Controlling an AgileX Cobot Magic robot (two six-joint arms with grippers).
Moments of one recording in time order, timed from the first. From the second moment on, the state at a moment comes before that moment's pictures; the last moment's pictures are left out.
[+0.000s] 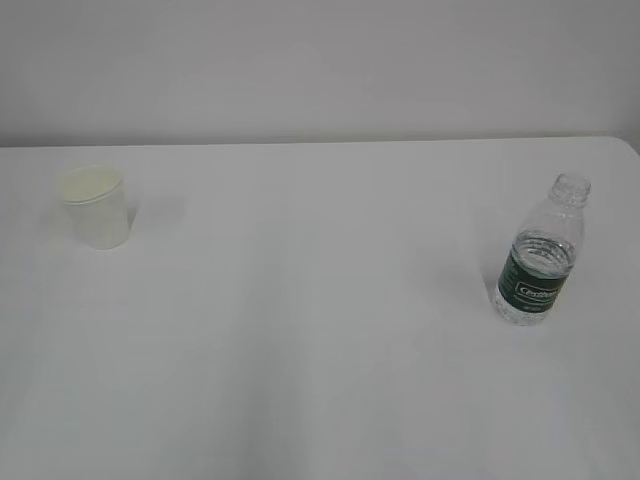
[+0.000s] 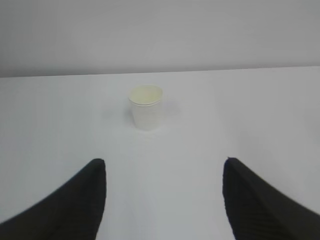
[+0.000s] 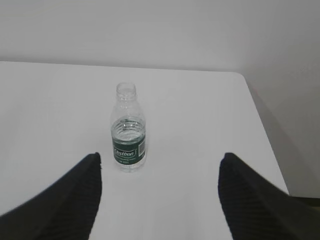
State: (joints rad) left arm 0.02 0.15 -0.59 -0.18 0.83 0.08; right arm 0.08 0.10 -0.55 -0.08 0.84 -0.01
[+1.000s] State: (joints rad) left arm 0.01 0.20 -0.59 -0.12 0.62 0.08; right arm 0.08 0.19 -0.55 -0.10 0.55 -0.06
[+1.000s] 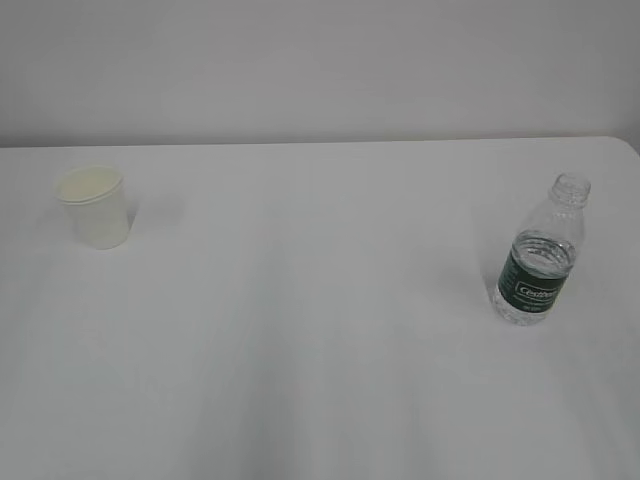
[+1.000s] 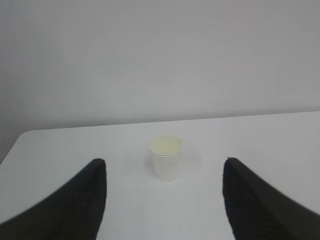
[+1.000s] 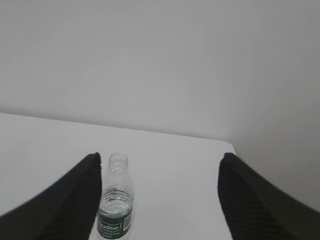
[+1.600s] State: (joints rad) left arm 0.01 0.47 -0.59 -0.12 0.43 0.08; right arm 0.08 0.40 -0.54 -0.11 0.38 -0.07
